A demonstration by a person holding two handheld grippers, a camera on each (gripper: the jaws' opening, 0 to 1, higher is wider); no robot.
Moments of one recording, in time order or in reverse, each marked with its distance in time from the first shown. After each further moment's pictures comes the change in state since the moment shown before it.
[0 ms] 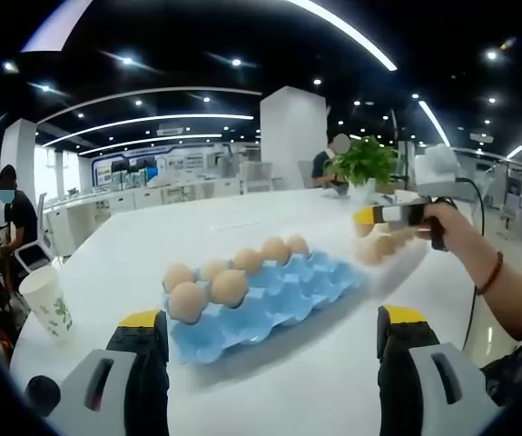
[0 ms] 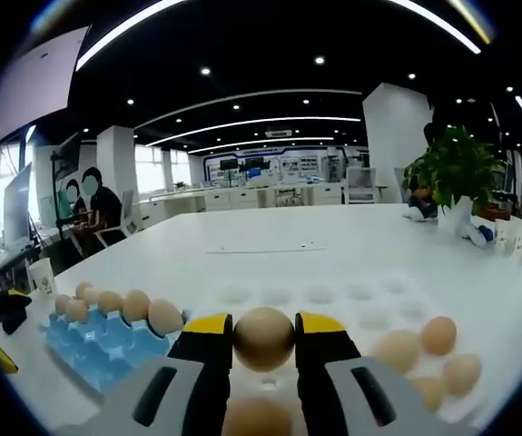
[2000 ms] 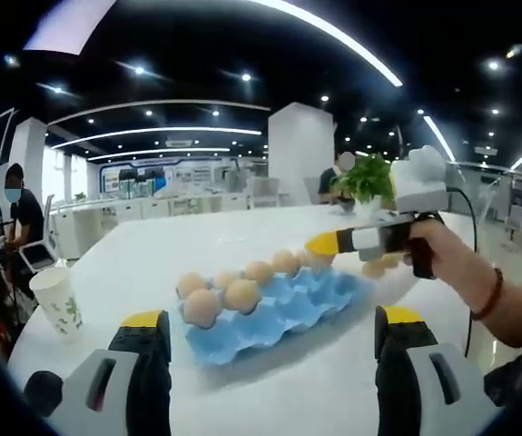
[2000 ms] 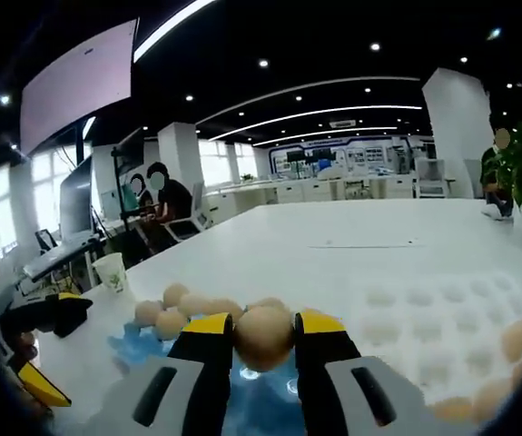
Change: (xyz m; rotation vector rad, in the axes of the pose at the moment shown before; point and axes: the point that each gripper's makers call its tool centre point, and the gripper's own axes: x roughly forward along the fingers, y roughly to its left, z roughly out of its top) left arm -0.012 0.012 0.006 -0.022 -0.074 0.025; right arm 0.015 0.141 0.000 -0.005 0.028 0.346
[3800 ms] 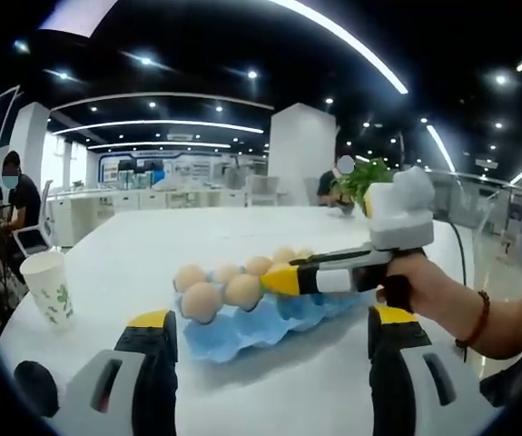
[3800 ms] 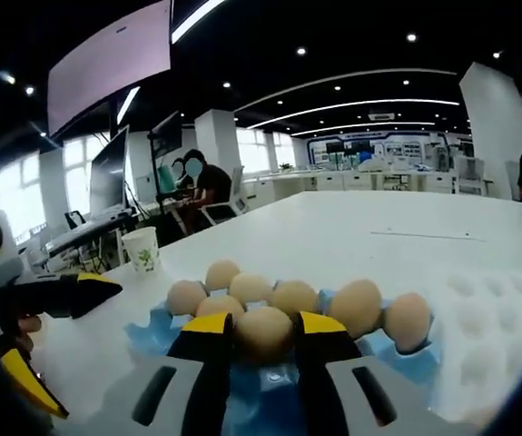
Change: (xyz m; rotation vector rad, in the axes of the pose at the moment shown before) left arm 0.009 0.004 -0.006 -0.051 0.004 -0.023; right arm 0.043 0.052 -0.036 -0.058 0.056 0.175
